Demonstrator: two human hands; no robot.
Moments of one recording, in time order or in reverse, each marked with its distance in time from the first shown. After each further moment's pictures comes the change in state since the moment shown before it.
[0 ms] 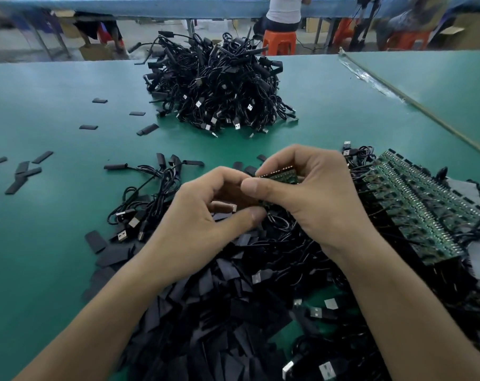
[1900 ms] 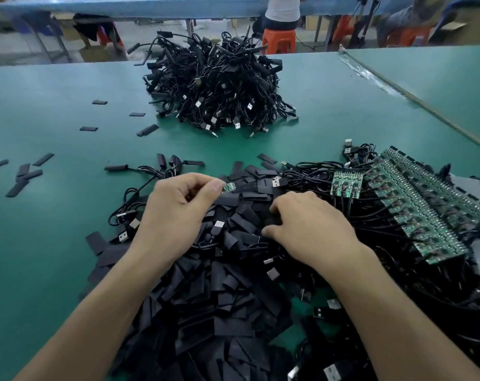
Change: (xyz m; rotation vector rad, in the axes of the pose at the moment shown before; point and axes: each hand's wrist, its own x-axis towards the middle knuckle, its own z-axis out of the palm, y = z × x) left_hand 0.004 -0.022 -0.013 0.185 0.318 -0.241; right_hand -0.006 0.027 0.008 -1.064 -0.350 0.250
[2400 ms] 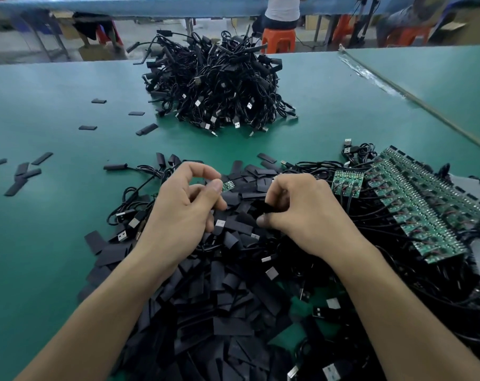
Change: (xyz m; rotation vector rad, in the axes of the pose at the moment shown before) left_hand -0.002 0.007 0.003 -0.191 -0.077 -0.086; right_hand 0.007 0.011 -0.002 0.541 0.141 -0.046
